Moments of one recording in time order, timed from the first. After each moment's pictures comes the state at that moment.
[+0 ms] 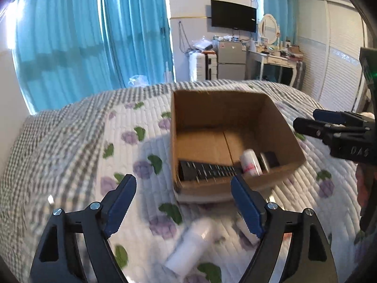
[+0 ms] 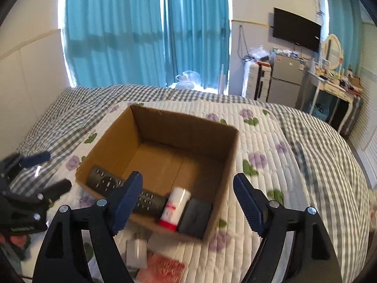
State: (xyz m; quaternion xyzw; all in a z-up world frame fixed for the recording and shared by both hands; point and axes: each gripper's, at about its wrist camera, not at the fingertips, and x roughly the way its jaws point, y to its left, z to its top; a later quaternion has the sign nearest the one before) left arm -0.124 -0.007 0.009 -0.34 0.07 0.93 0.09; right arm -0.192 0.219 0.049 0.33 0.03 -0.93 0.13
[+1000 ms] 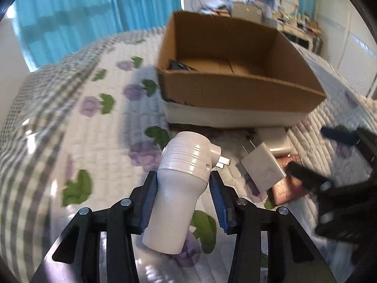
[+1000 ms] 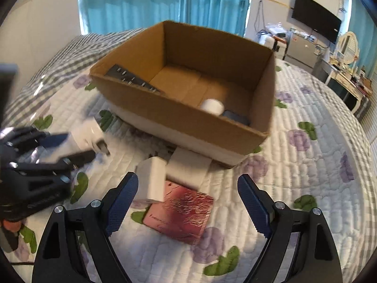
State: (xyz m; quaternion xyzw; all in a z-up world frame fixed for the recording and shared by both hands) left arm -0.093 -0.005 -0.066 -0.45 0.06 0.89 0.03; right arm -0.133 0.176 -0.042 0.42 0.10 -0.89 0.15
